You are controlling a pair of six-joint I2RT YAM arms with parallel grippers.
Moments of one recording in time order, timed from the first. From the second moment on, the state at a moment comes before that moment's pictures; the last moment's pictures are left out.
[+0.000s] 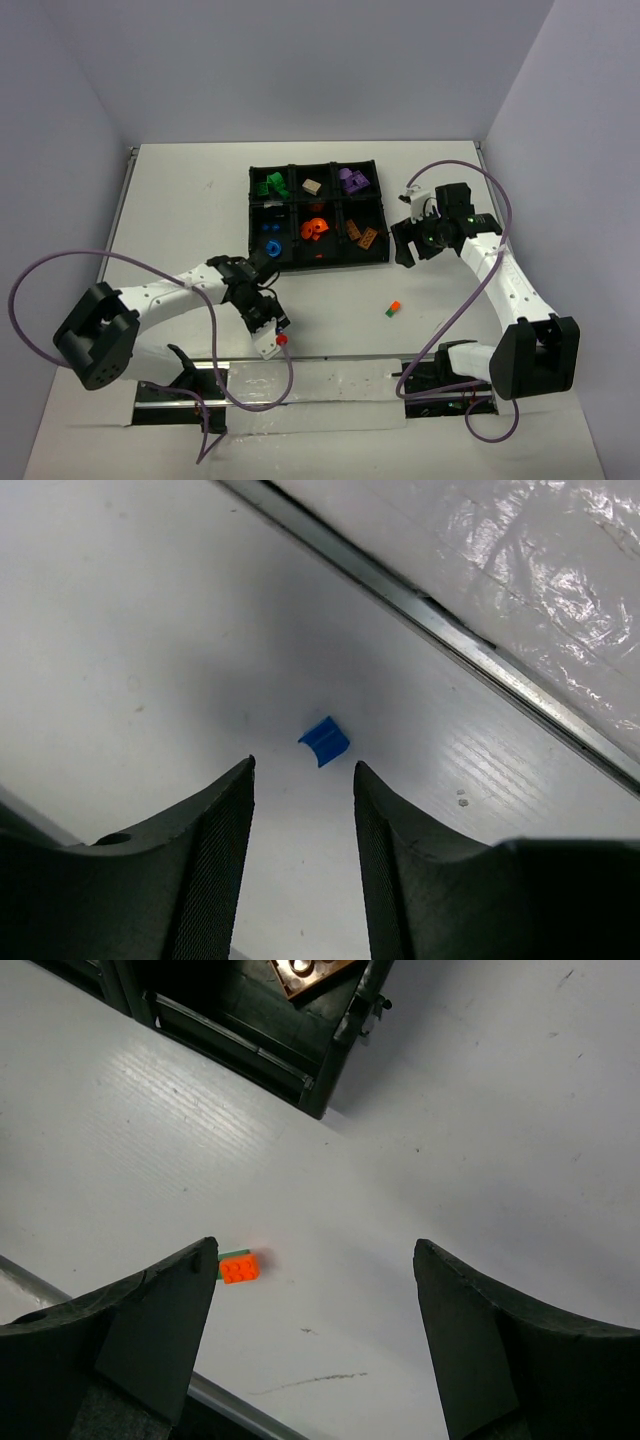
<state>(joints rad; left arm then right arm) -0.82 1.36 0.74 -0.81 0.58 1.79 0.09 1.22 0.97 -0.78 -0.33 -0.32</state>
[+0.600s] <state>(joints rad) -0.88 1.52 0.83 -0.86 0.47 1.95 0.09 1.22 0.97 -0.78 -0.33 -0.32</state>
